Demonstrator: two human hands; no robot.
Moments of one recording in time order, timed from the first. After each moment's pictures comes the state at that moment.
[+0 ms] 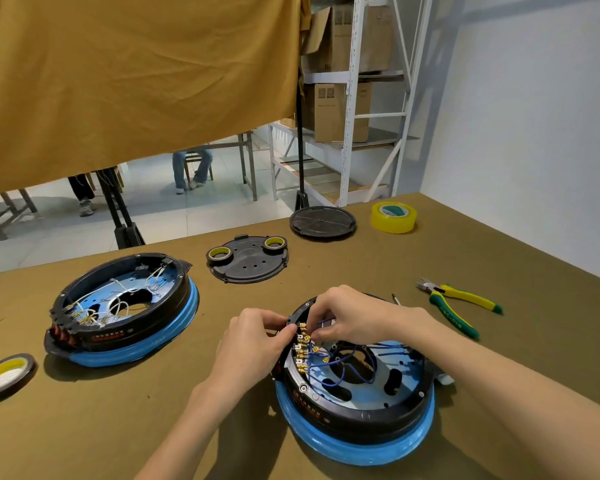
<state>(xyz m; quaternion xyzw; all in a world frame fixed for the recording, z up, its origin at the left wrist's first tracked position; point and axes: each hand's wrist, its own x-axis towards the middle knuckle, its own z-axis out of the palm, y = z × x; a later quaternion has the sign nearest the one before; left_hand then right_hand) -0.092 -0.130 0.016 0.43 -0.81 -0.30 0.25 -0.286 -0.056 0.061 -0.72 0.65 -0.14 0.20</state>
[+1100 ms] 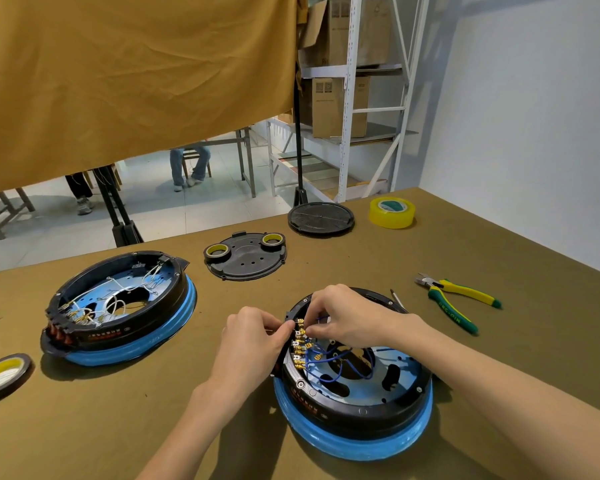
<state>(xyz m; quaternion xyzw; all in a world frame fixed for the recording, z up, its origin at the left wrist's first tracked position) -0.093 -0.115 0.025 0.43 -0.81 -0.30 0.26 -0.278 -0.052 0.056 -0.70 0.67 -0.18 0.18</state>
